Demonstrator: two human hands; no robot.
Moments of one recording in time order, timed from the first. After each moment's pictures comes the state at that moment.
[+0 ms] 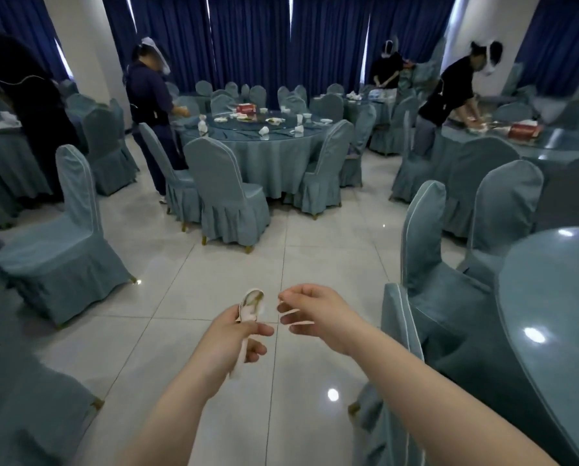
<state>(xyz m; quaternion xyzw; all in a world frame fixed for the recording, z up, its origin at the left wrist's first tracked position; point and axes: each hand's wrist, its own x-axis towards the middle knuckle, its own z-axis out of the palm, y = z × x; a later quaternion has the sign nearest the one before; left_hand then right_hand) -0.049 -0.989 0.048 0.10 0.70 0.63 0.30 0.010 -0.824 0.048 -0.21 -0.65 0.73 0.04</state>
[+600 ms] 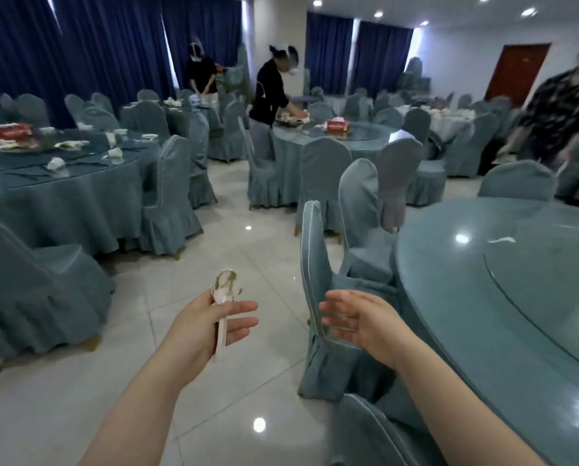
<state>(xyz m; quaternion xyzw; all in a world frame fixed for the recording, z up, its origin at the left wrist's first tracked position) -0.321 -0.641 0.065 0.28 0.55 0.60 0.51 -0.081 -0.515 0.034 -0.40 -0.49 0.70 0.33</state>
